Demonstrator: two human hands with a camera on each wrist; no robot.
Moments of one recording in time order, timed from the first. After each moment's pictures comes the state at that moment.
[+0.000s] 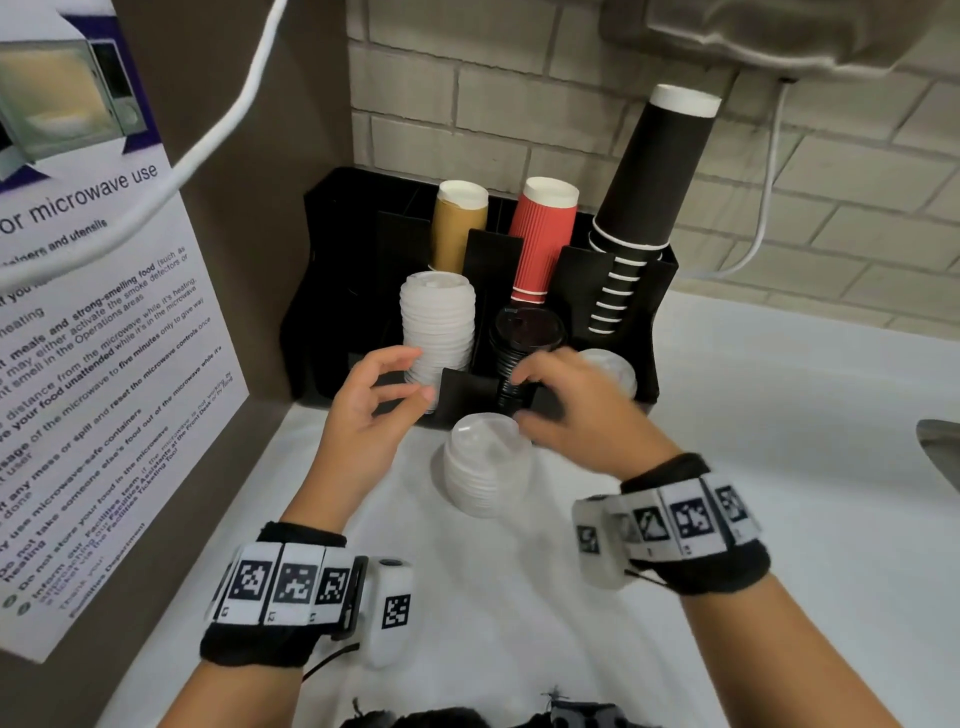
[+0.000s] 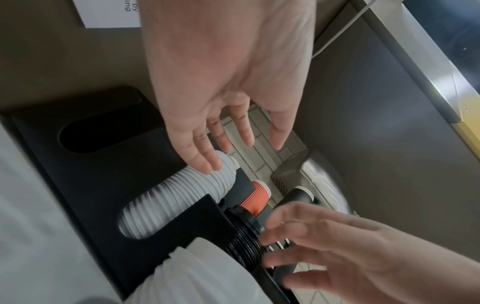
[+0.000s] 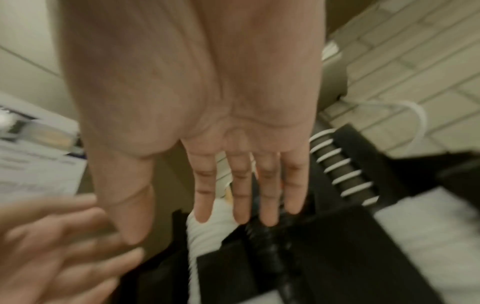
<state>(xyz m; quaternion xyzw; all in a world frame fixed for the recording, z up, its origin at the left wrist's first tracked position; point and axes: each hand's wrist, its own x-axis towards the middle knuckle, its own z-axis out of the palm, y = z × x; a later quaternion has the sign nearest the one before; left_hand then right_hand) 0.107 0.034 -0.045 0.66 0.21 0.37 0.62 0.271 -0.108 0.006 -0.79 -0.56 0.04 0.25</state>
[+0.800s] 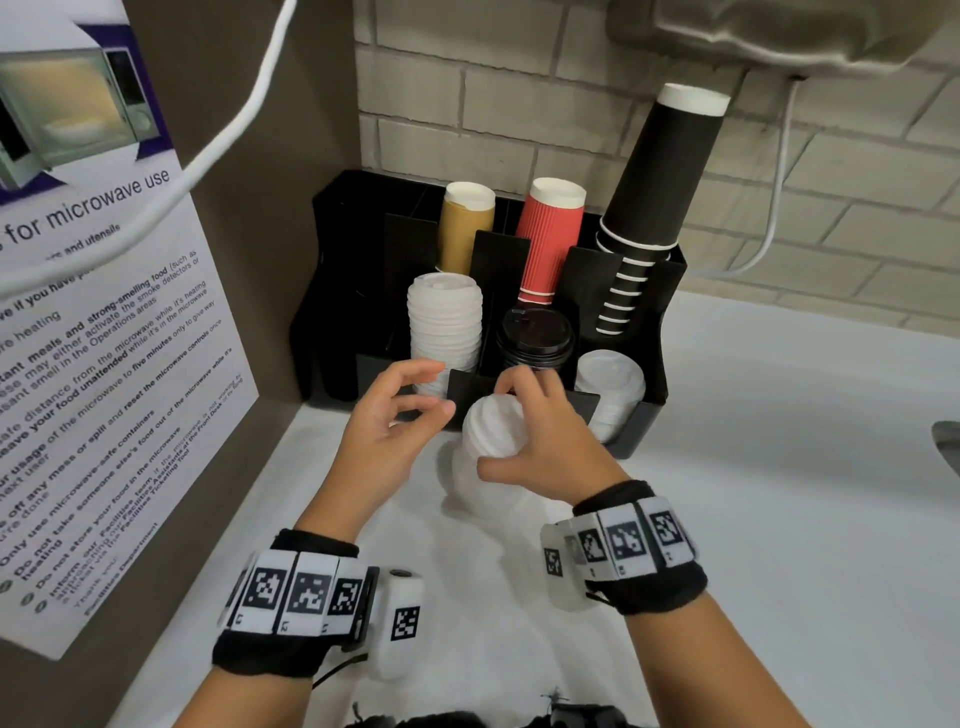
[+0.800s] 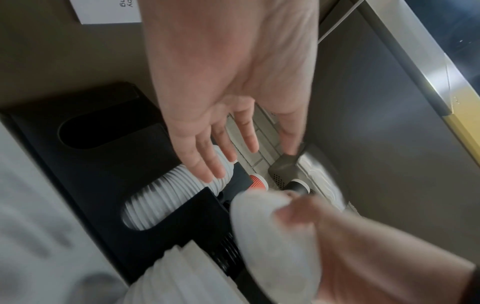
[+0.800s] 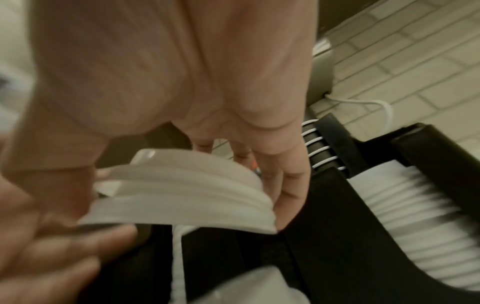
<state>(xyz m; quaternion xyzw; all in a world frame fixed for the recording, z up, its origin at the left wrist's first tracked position) 0.105 0.027 -0.045 0.69 0.20 0.33 0.62 0.244 -0.091 -0.026 -0.82 -0.48 0.14 0.30</state>
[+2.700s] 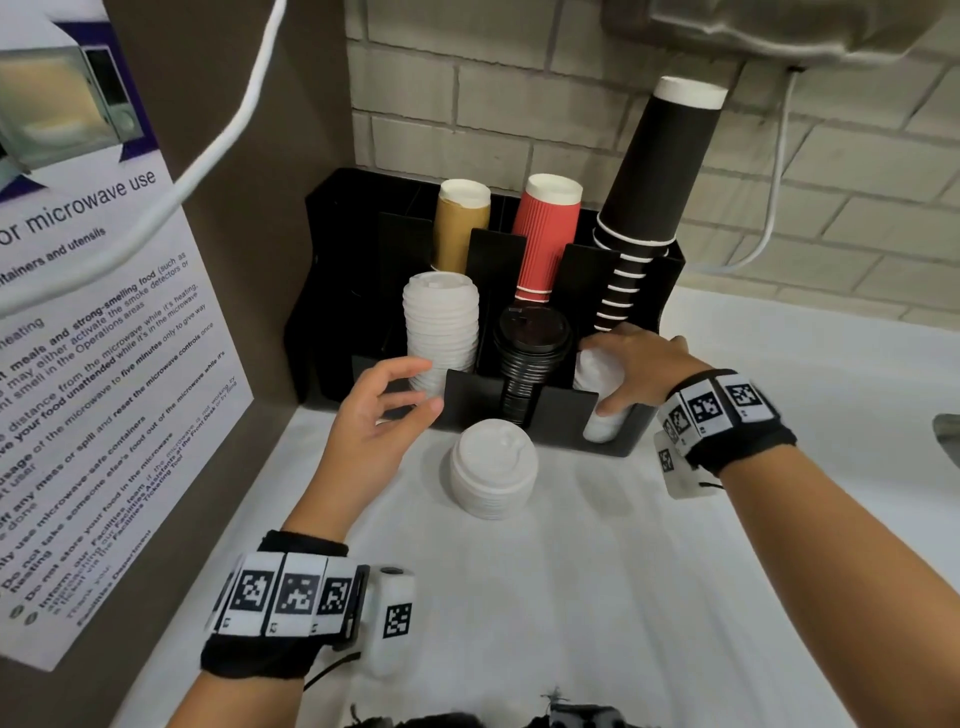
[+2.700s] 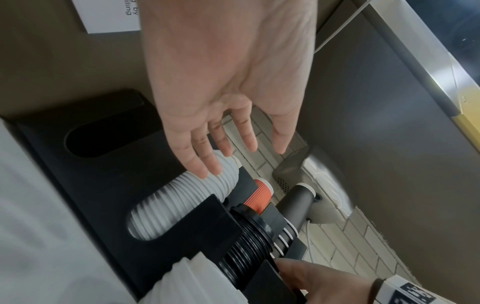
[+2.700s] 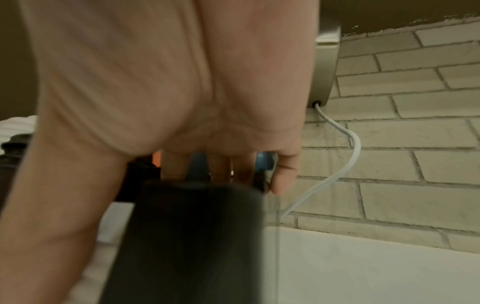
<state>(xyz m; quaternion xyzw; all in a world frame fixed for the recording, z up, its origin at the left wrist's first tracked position) 0.105 0.038 -0.052 0.69 0.20 0.34 0.60 0.379 -0.099 0.005 -0.89 -0.44 0.08 -0.05</state>
